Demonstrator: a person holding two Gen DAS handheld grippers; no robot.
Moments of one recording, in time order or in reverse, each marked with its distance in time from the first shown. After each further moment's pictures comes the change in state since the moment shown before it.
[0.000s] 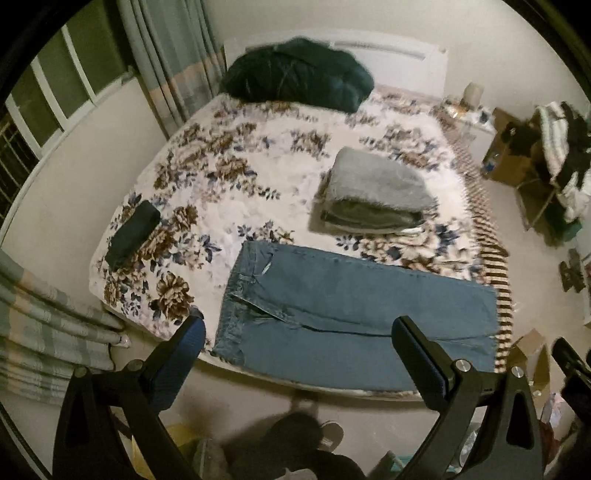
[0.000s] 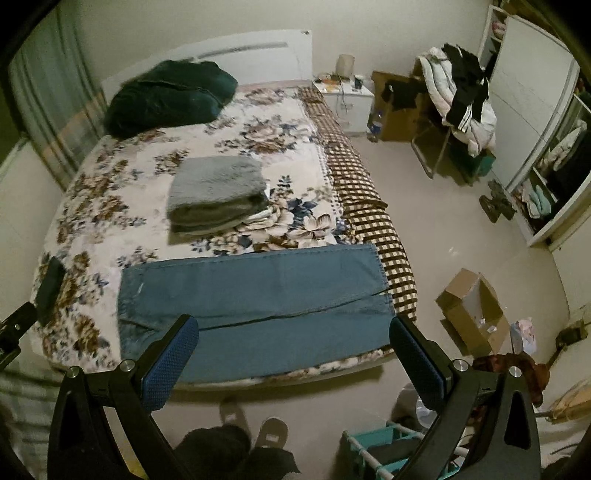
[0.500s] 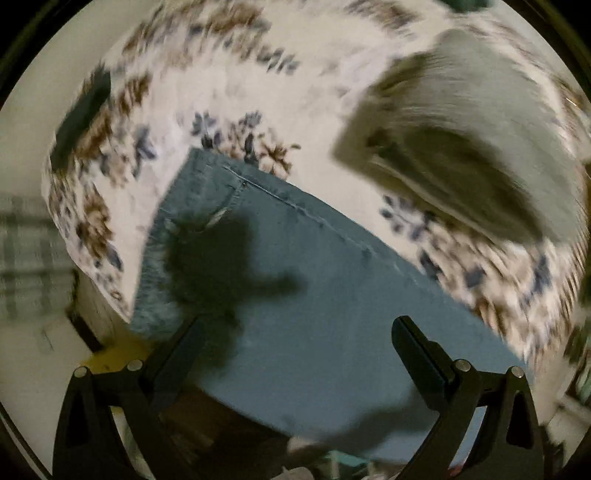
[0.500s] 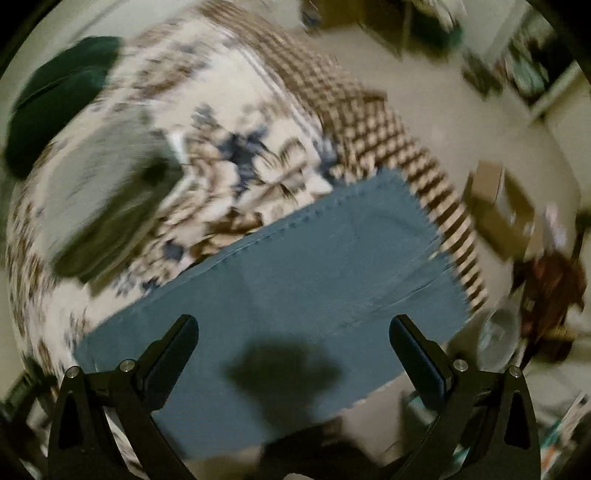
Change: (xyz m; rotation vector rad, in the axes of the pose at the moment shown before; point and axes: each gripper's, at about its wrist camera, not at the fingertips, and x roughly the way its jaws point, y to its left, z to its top) left arm 0.376 -0.022 0.079 -0.327 0.522 0.085; right arm 0.437 -0.055 0.102 0.433 0.394 -0.017
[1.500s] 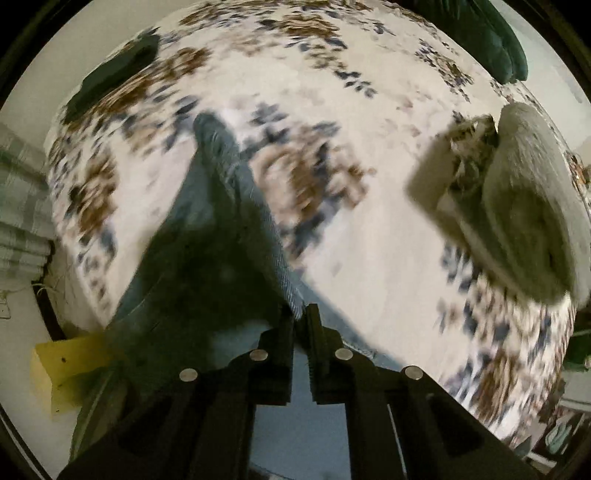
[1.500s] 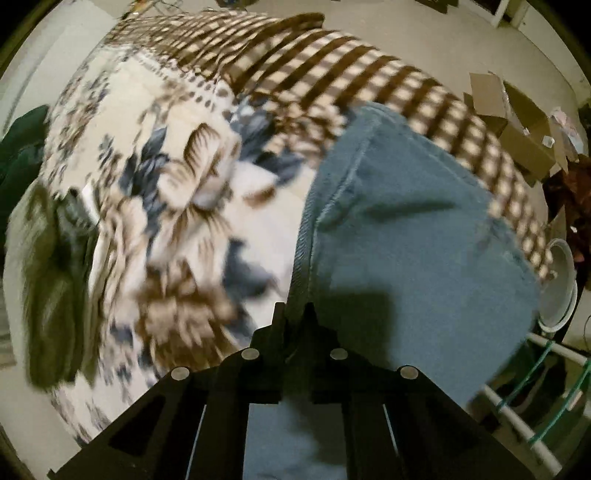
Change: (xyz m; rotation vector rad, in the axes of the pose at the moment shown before) left arm -0.002 0.088 -0.067 -0.163 -0.186 -0.132; right arm 0.156 -0.078 -0.002 0.211 0.020 0.098
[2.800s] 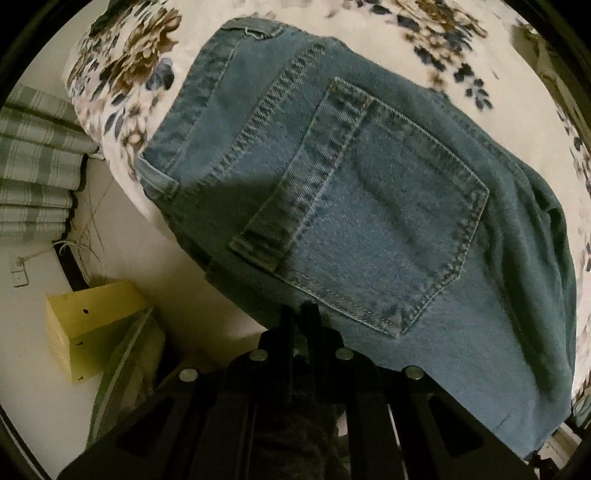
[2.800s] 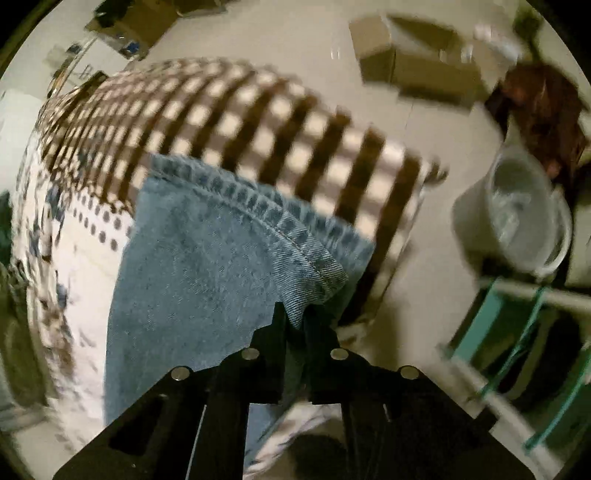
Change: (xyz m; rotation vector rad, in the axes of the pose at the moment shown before) left arm 0.117 0.105 -0.119 0.037 0.211 0.127; right arm 0.012 -0.295 -0.046 0.274 -0.074 -0.025
